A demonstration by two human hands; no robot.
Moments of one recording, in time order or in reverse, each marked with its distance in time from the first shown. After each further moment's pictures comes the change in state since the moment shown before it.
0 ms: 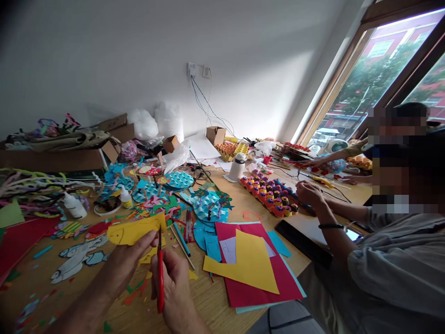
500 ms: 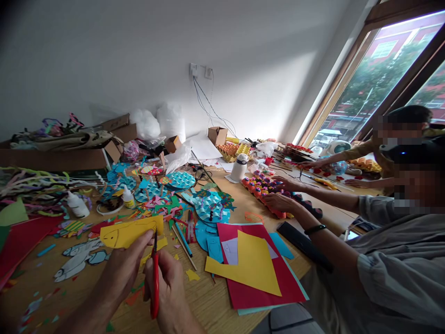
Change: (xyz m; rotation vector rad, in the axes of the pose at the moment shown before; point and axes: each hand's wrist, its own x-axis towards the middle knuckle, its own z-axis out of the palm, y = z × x) left_hand -0.002 -0.003 0.012 -0.056 0.314 0.024; right_hand -0.002 -0.001 0.011 -0.005 -0.049 -0.025
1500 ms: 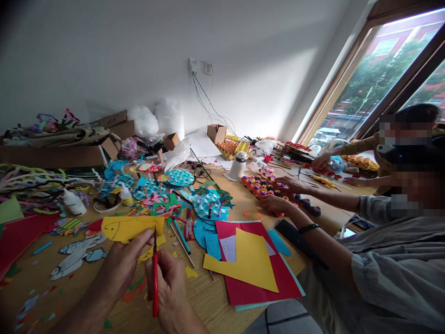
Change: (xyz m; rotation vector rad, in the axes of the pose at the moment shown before) left_hand -0.001 -0.001 -0.001 -0.002 -0.069 -0.082; right_hand -0.003 0.007 -0.011 -0.136 0.034 -0.063
